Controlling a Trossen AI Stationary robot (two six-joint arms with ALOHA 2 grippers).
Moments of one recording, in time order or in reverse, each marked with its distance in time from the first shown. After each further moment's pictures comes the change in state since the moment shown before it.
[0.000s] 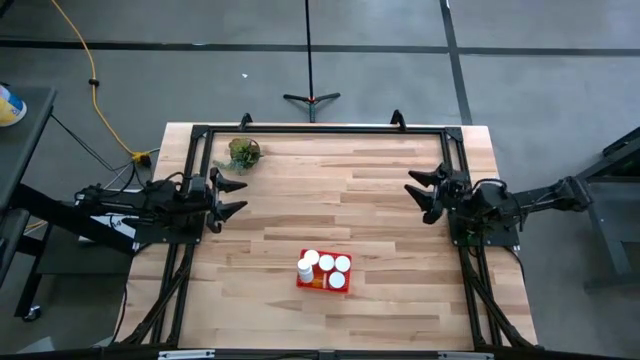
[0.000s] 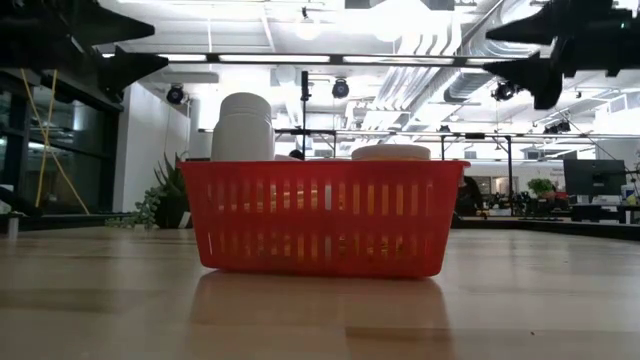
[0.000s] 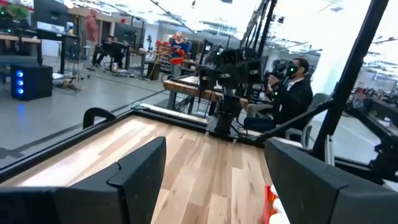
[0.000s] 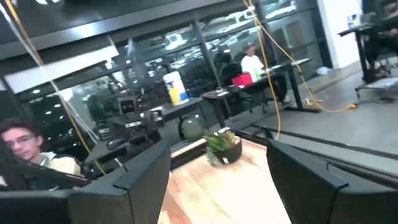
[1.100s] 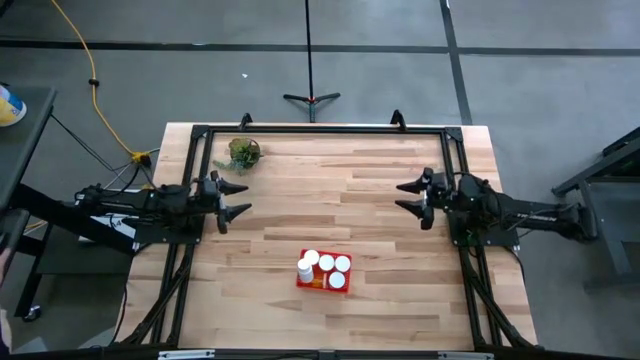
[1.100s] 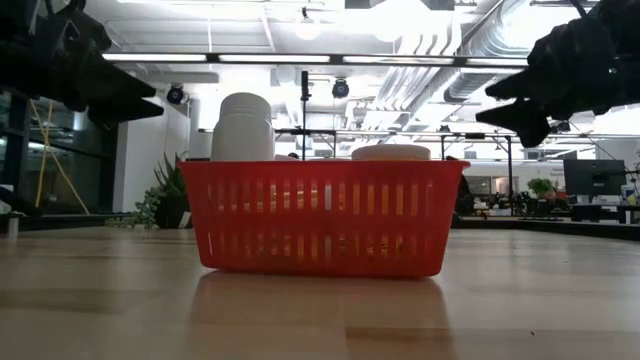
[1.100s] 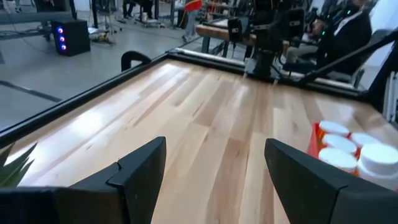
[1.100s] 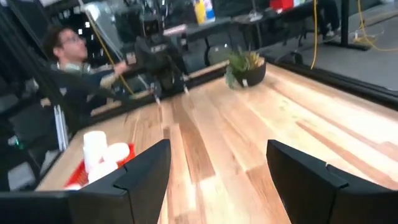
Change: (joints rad) left arm 0.000 0.000 0.000 -0.272 -0.101 -0.017; right arm -0.389 0.000 -0.042 -0.254 -0.628 0.052
